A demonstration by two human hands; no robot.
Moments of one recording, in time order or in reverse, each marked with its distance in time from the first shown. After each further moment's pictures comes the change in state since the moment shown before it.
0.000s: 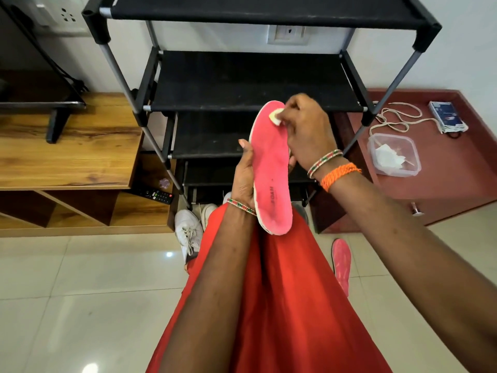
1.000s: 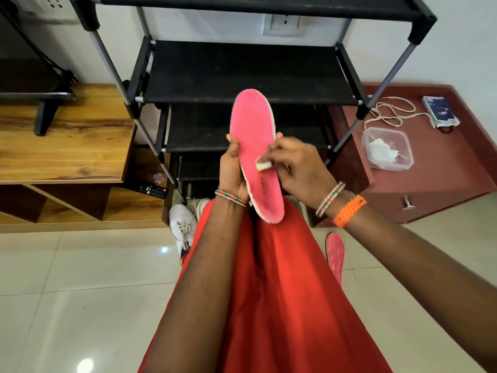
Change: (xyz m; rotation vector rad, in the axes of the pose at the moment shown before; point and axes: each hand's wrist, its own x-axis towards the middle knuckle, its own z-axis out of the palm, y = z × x) left_hand 0.007 0.005 -0.019 -0.064 -0.084 0.003; right_hand -0.063 -0.014 -0.004 0.379 -0.146 -0.124
